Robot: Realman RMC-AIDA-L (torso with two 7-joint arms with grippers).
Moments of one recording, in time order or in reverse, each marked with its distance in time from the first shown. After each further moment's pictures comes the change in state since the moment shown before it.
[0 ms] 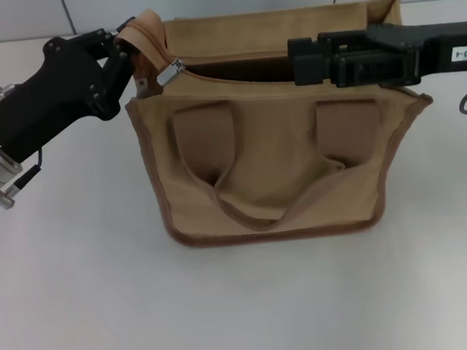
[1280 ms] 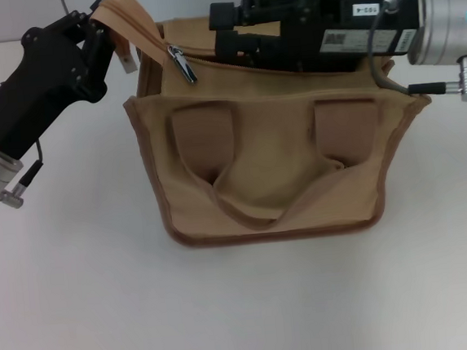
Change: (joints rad) left arm 0.011 -0.007 0.000 -0.120 -0.150 0.015 0.090; right arm 0.089 0.084 -0.025 0.054 0.025 0.232 0.711
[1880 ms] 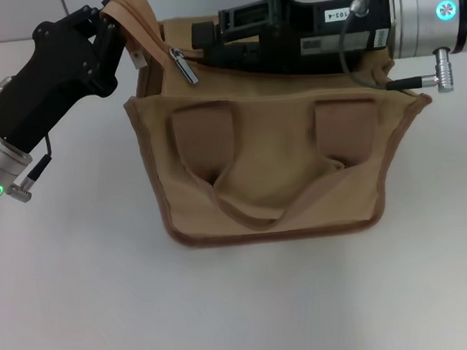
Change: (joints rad) left arm -0.023 0.000 0.007 -0.018 -0.002 -0.019 0.009; right arm 0.030 -0.009 -0.126 -0.047 -0.012 0.098 -0.022
